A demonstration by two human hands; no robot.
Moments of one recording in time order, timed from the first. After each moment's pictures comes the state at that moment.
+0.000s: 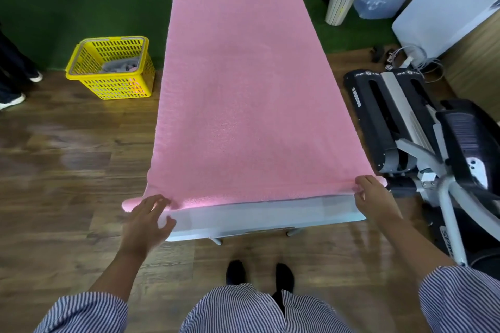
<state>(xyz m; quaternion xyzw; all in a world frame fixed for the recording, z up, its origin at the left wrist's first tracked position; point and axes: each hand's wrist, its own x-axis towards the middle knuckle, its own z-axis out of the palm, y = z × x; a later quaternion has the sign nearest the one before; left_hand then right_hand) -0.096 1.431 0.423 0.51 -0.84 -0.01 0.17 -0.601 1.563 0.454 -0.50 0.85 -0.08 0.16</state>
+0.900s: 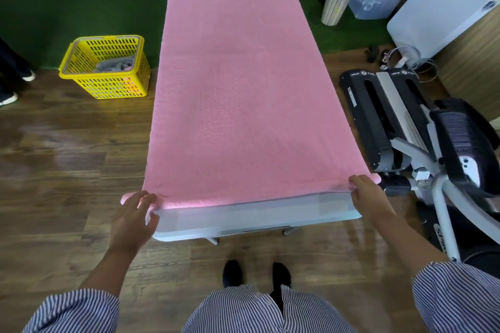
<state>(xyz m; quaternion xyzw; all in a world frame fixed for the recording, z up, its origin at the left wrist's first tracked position) -0.089 1.421 0.431 0.55 -0.82 -0.01 0.12 -0.602 1.559 0.453 -0.50 0.84 -0.06 0.17</state>
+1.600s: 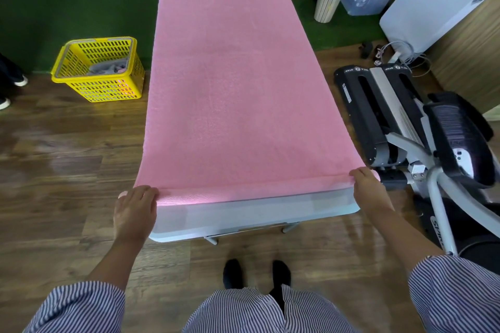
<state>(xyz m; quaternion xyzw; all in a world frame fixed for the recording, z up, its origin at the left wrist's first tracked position) -0.113 1.411 0.439 0.56 -0.82 0.01 0.13 -0.604 1.563 0.450 -0.46 0.88 -0.08 0.13</state>
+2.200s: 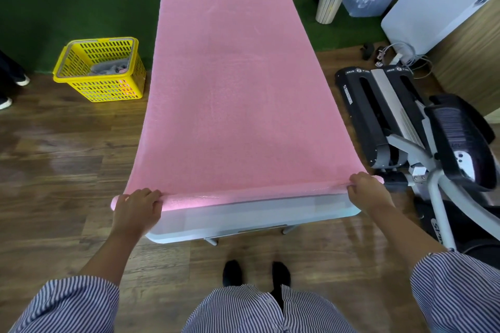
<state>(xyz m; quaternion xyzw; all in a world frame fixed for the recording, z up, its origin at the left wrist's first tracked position) -0.114 1.399 0.446 0.53 -0.85 -0.01 0.04 -0.609 1.555 0.459 -0.48 0.86 0.00 0.18</state>
